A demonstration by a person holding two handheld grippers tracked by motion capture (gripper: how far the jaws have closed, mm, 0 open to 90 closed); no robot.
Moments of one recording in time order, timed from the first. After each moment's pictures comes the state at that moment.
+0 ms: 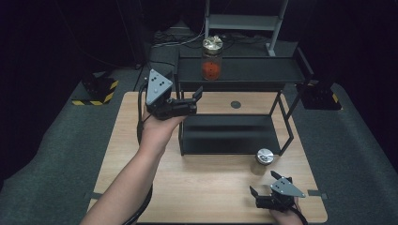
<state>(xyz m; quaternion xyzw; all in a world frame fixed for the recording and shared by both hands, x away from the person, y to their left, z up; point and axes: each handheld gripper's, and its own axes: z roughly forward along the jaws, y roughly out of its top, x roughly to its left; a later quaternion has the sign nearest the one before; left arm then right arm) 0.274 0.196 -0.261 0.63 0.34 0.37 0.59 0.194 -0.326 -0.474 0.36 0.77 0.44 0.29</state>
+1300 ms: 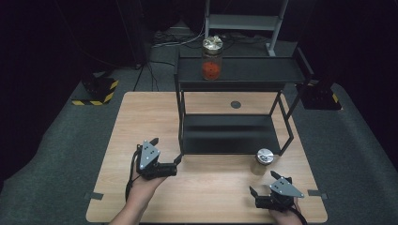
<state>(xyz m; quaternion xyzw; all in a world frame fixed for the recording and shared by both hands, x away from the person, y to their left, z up) 0.218 0.238 -0.412 0.70 0.40 0.30 0.51 0.193 -0.323 -0.474 0.36 0.77 0.43 0.30</state>
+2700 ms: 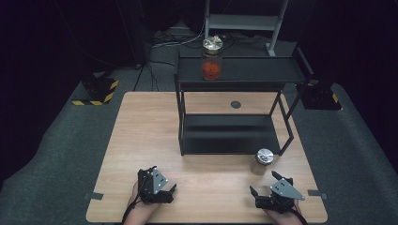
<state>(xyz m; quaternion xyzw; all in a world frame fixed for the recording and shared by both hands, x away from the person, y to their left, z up) 0.201 0.221 -0.465 0.81 0.36 0.31 0.34 0.186 -0.319 -0.477 0.37 0.76 0.44 0.31</state>
